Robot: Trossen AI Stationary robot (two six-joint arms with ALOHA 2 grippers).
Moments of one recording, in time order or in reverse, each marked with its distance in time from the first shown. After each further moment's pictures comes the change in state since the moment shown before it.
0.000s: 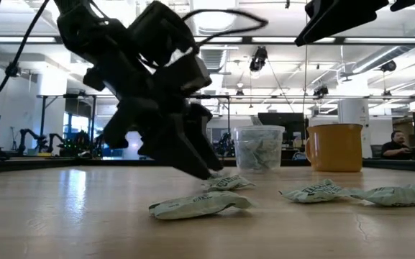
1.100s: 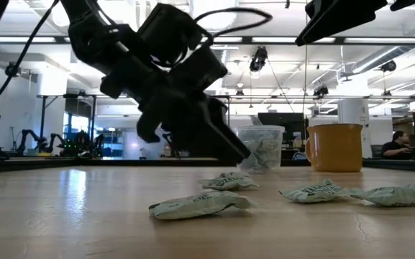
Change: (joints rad) left arm 0.028 0.061 0.034 0.184 0.038 -0.002; right arm 0.000 0.000 0.000 0.000 0.000 0.004
